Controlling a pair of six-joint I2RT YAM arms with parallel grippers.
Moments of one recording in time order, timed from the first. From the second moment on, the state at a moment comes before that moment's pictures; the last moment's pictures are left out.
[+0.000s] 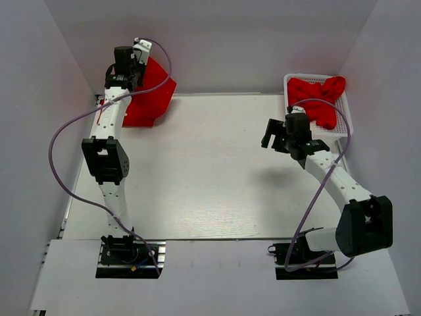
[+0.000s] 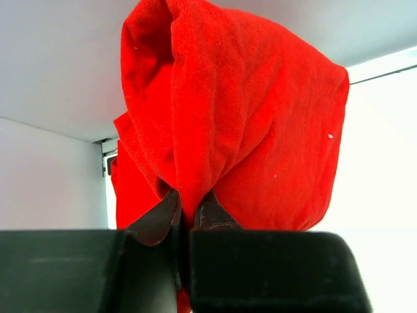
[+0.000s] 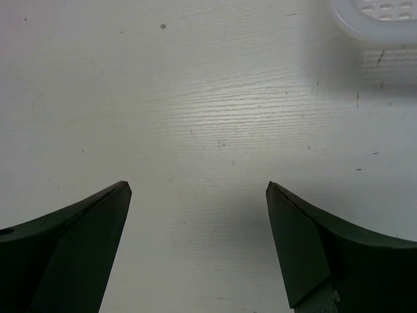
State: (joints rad) left arm -0.05 2.17 2.25 -0.51 -0.06 0.37; right arm 0.28 1.32 0.99 -0.35 0.07 0.38
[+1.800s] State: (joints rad) left arm 0.00 1.95 1.85 -0.43 -0.17 -0.06; right arm 0.29 1.29 1.03 -0.42 0.06 0.41
